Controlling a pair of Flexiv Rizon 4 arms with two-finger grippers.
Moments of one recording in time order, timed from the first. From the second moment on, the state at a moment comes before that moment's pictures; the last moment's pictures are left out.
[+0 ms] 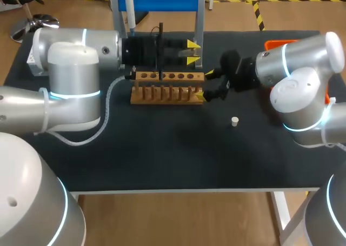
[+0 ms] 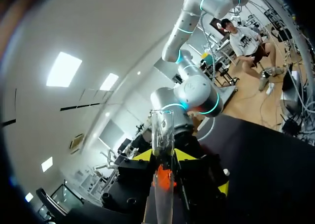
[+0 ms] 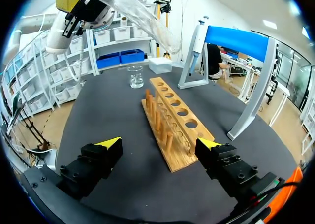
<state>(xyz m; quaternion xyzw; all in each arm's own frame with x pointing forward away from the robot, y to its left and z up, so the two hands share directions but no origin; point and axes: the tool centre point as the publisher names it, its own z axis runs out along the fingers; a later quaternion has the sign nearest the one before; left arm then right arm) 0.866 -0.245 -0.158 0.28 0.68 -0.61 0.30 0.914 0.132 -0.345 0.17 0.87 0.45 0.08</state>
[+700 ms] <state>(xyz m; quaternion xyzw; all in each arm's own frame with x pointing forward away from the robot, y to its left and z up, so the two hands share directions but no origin) 0.919 -0.225 -0.148 0.13 0.70 -0.66 0.22 0.914 0.132 -0.345 0.17 0.87 0.45 0.08</state>
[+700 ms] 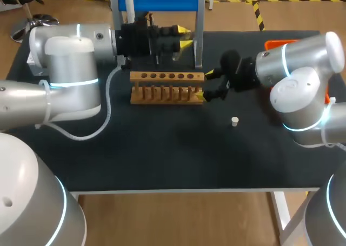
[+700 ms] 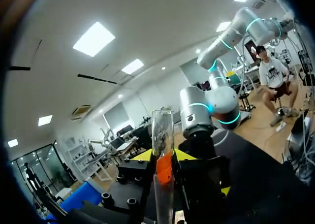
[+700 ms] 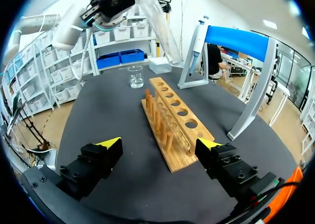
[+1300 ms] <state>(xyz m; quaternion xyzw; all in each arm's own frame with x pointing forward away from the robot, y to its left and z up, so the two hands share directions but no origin) 0.956 -0.210 -0.154 0.00 0.70 -0.70 0.14 0.914 0.132 -0.345 0.17 0.87 0.45 0.08</state>
